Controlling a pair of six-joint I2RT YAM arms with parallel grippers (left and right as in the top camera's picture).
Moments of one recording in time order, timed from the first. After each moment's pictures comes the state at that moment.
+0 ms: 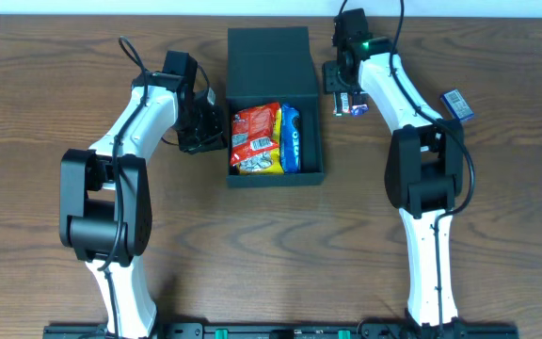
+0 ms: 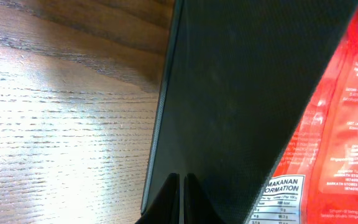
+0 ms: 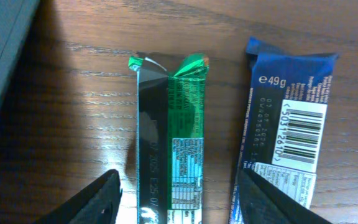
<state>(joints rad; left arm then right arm) -0.15 2.06 1.51 -0.92 0.47 -0.38 0.22 2.51 2.15 -0.81 0.10 0.16</state>
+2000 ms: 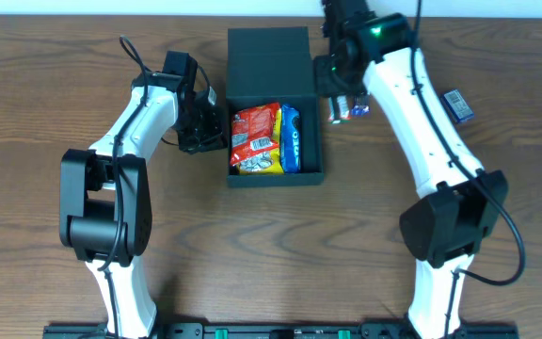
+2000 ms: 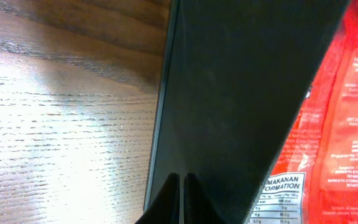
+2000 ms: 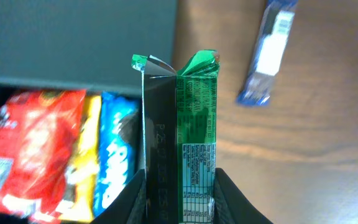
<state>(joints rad) -0.15 2.06 1.51 -0.91 0.47 -0.35 0.37 2.11 2.14 -1.26 0.07 0.27</state>
